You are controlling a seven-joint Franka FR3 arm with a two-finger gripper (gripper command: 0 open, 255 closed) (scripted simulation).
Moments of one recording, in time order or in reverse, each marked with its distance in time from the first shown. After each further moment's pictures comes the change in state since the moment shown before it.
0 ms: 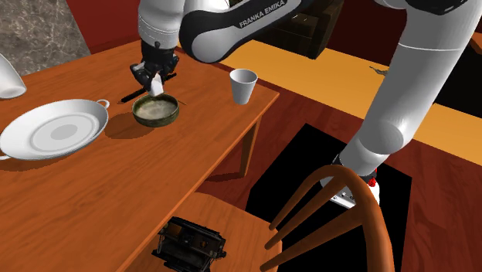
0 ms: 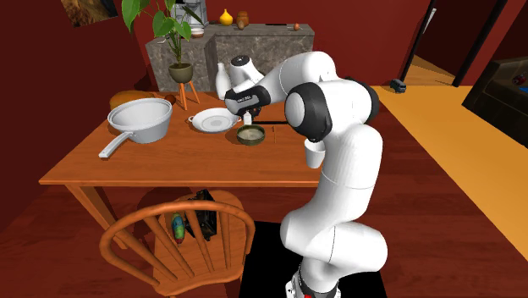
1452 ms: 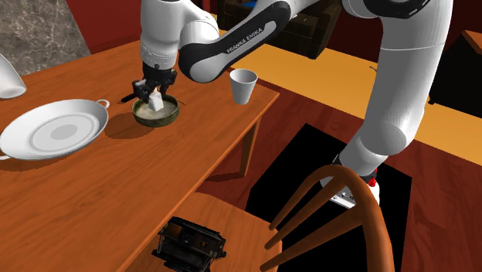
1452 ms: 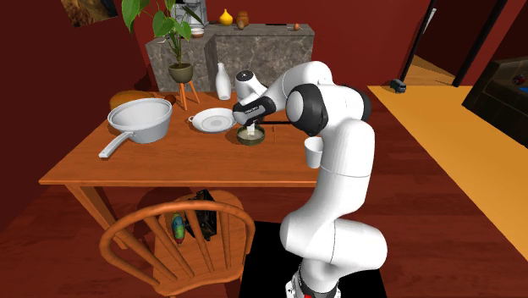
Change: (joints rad) arm 0.054 0.165 -0.081 0.043 -0.152 0.082 0.073
